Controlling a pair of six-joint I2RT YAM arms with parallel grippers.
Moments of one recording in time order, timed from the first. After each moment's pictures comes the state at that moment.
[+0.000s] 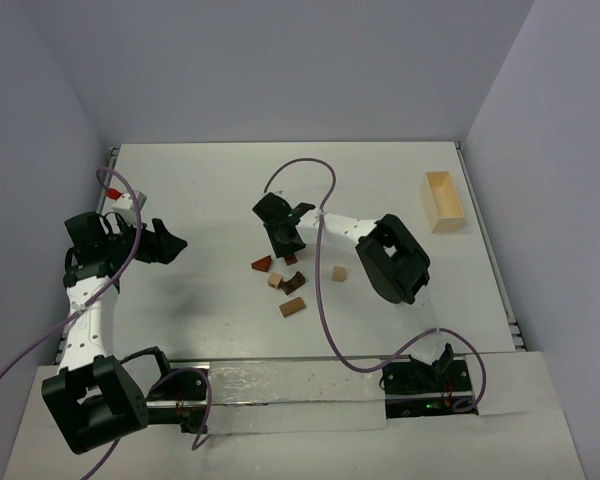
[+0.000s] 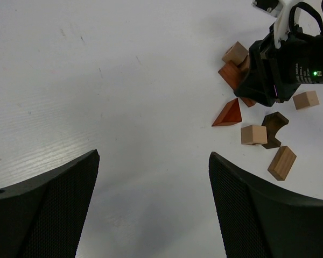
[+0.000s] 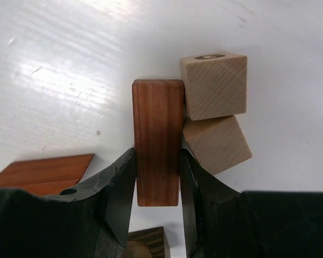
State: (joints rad) left arm 0.33 1.04 0.71 -0.33 0.81 0.15; right arm 0.81 2.13 1.57 -0.57 0.26 0.37
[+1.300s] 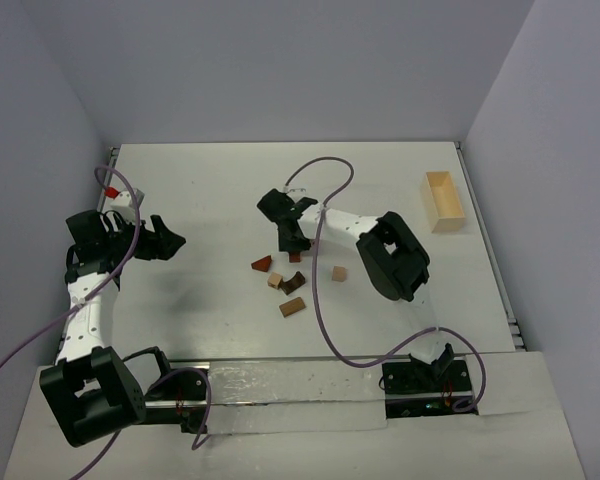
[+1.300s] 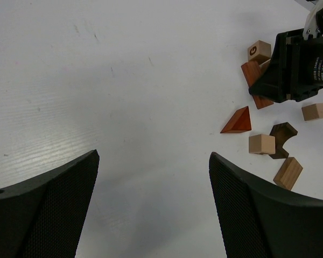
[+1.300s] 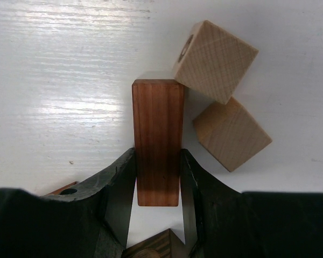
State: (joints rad) left arm 0.32 1.08 0.71 -0.28 0.76 0.11; right arm 0.78 2.15 1.60 -0.67 0.34 0.70
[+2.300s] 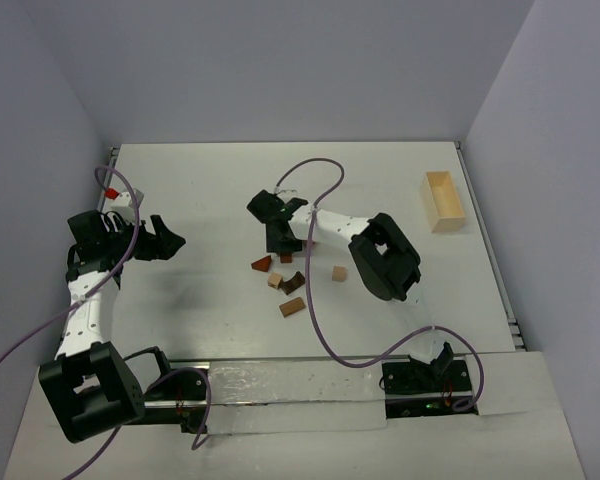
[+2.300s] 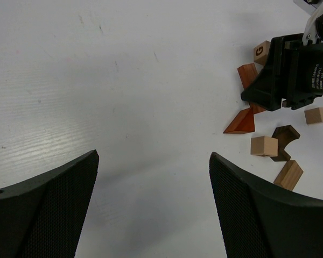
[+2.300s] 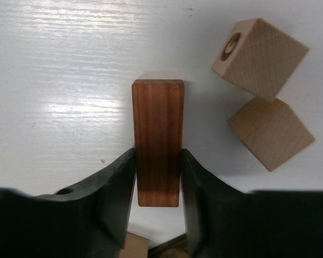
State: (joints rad) left arm 0.32 1.10 0.70 -0.27 0.74 0.08; right arm 0.82 2.21 1.70 -0.71 0.33 0.75
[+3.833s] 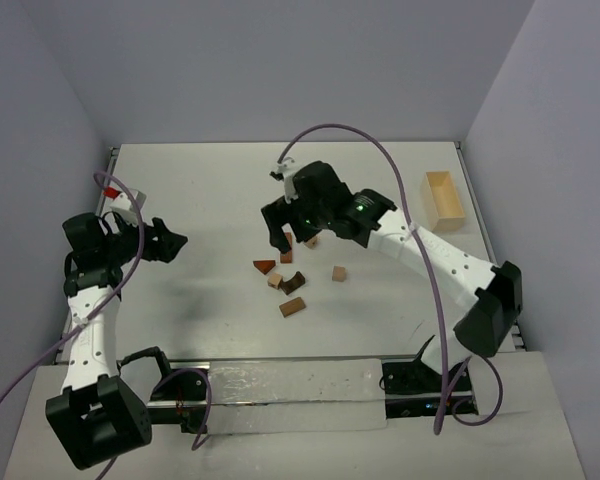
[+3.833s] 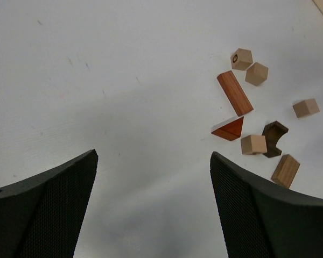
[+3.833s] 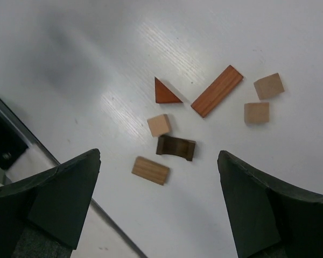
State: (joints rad) left arm 0.31 0.95 0.70 -0.27 0.79 0.12; right arm 0.82 1.54 1.50 -0.68 -0.05 0.17
